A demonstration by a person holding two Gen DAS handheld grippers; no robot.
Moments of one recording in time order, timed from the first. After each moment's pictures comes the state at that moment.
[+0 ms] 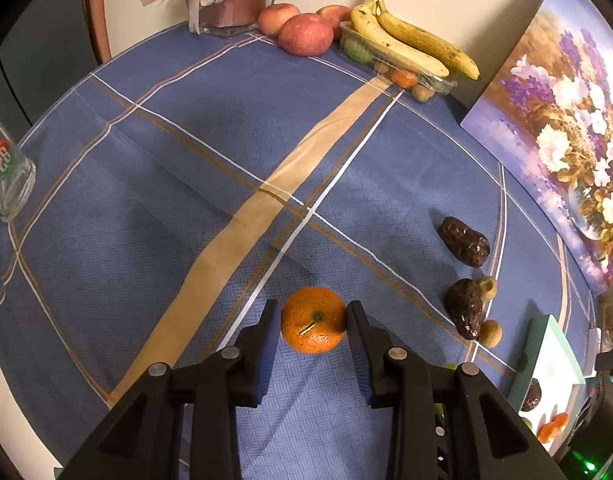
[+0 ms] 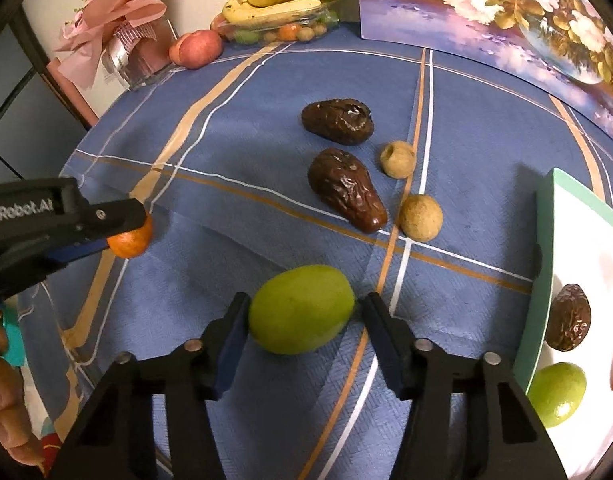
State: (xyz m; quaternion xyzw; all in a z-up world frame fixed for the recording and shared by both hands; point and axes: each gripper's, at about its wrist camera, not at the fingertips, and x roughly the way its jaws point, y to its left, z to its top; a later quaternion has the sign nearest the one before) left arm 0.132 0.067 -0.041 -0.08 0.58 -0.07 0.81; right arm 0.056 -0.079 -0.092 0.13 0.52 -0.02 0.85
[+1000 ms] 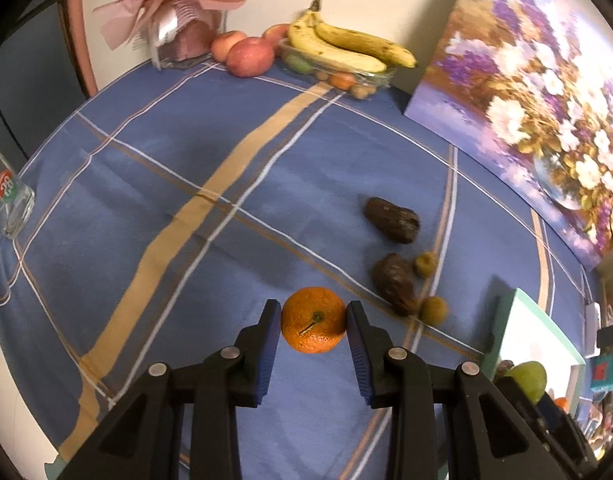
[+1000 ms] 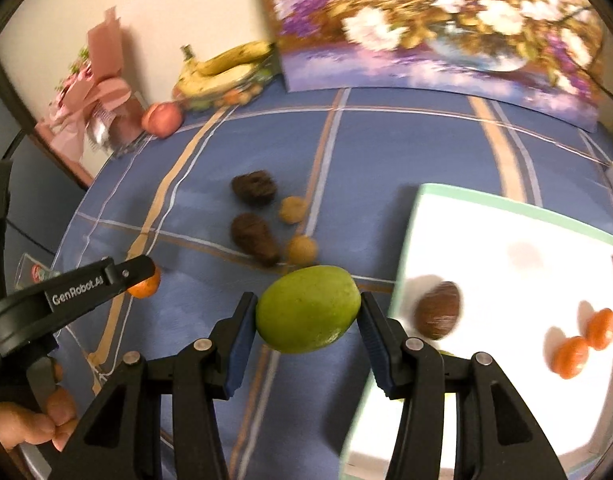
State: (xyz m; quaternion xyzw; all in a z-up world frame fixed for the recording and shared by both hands) left arm 0.092 0.002 -0.011 -0.04 0.55 -0.10 0.83; right arm -0.001 -0.163 -0.030 0.18 0.47 -0.09 0.86
